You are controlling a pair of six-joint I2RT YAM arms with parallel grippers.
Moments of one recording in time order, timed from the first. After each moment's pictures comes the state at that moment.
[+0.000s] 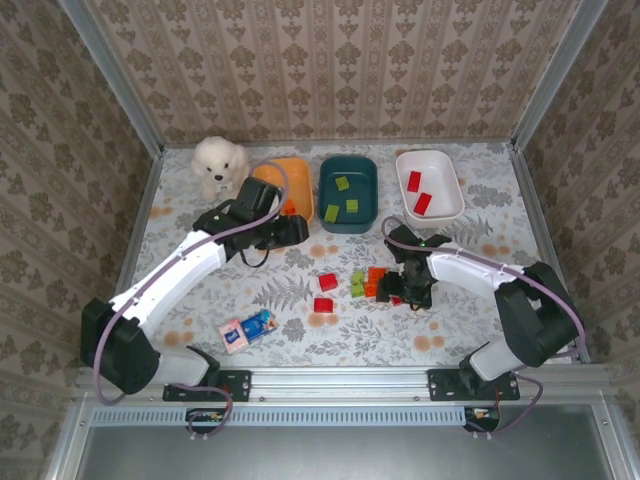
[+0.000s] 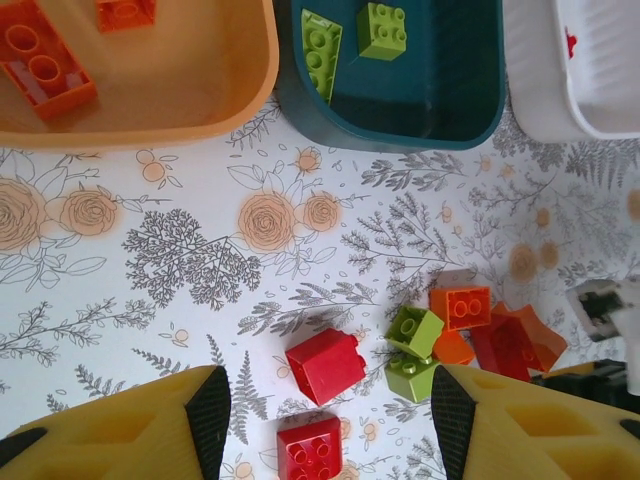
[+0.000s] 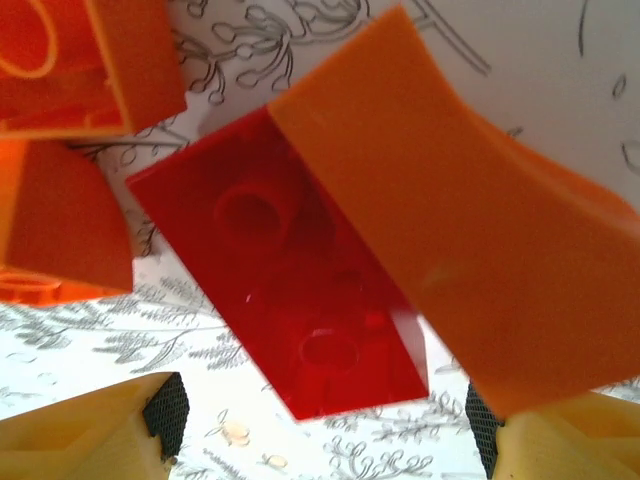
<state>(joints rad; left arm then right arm) -0.60 1.33 1.14 -0.69 0.16 -0.63 0.50 1.53 0.84 -0.81 -0.14 0.66</state>
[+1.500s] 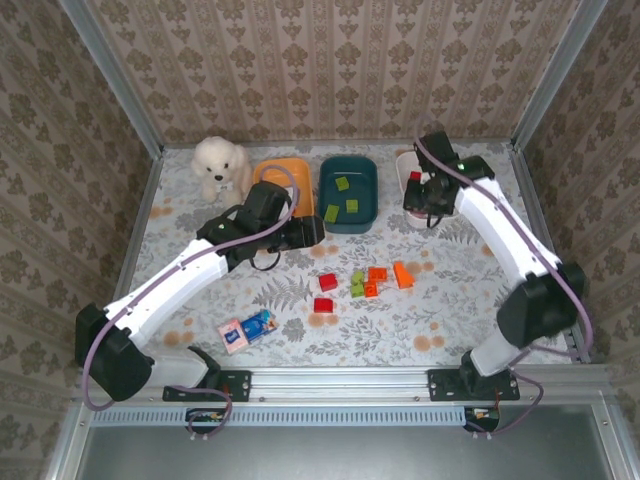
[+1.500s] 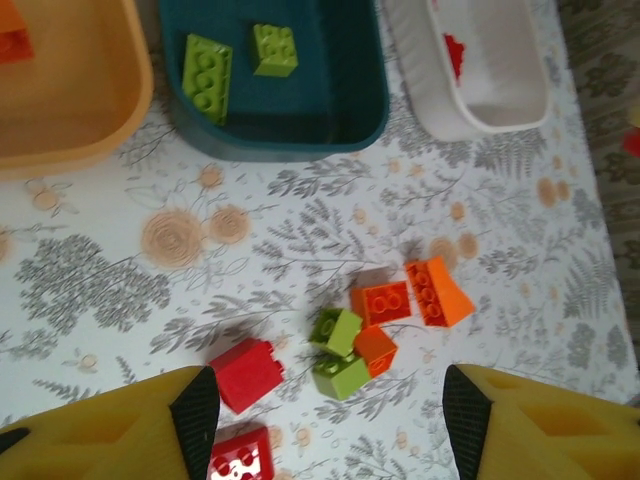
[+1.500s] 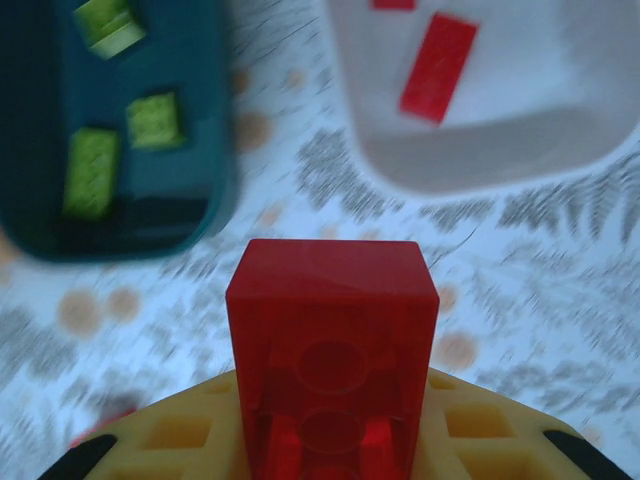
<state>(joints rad) -0.71 1.30 1.15 -0.59 0.16 -0.66 0.24 1.64 1.58 -1.06 0.10 0.44</state>
